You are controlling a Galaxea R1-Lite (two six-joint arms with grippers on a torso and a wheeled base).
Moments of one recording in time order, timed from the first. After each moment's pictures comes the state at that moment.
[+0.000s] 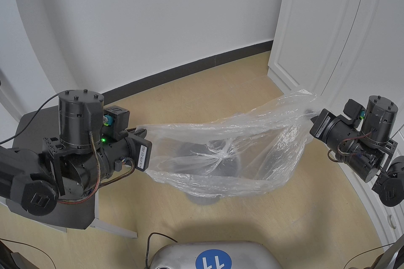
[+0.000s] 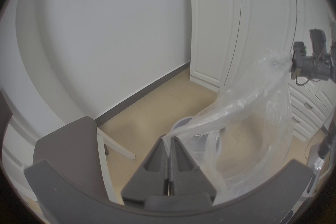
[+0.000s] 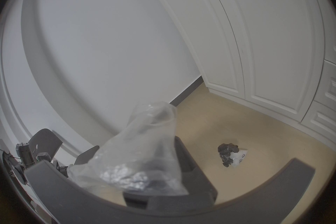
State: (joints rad) left arm -0.60 1.61 -0.72 -0.54 0.30 0.08; right arm 0.47 1.60 -0.54 -1.01 -0.24 0.52
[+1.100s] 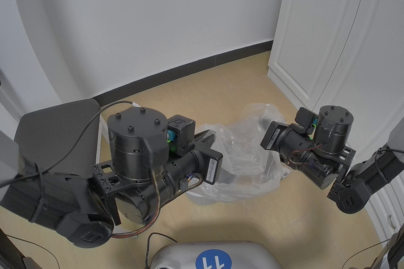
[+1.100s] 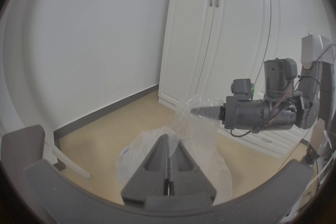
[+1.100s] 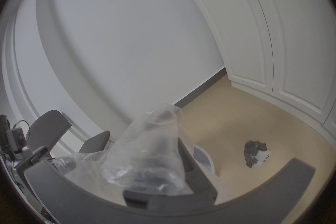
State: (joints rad) left arm -0.86 1.79 -0.77 -0.86 0.29 -0.01; right arm 0.60 1.89 -0.67 -1.18 -0.21 0.45
